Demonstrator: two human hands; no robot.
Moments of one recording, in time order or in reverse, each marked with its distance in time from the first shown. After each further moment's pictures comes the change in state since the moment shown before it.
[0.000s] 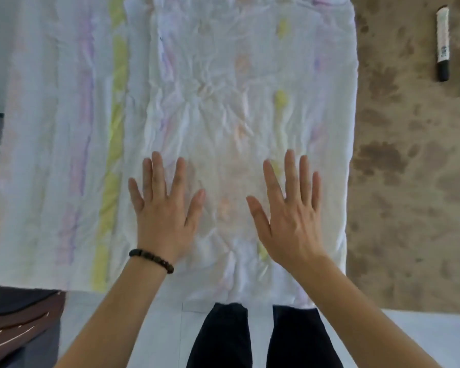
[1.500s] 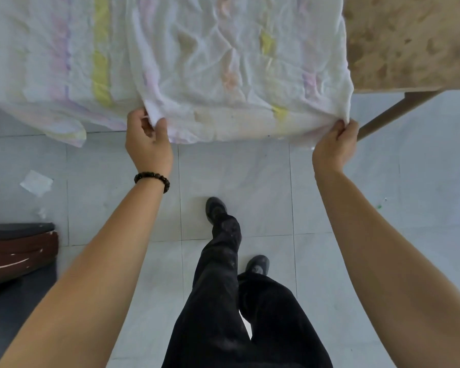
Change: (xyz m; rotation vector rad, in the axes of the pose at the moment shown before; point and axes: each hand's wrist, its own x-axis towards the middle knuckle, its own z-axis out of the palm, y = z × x) left_hand -0.210 -0.066 0.101 -0.912 0.444 -0.314; right_hand -0.233 0.043 0.097 0.747 0.455 0.986
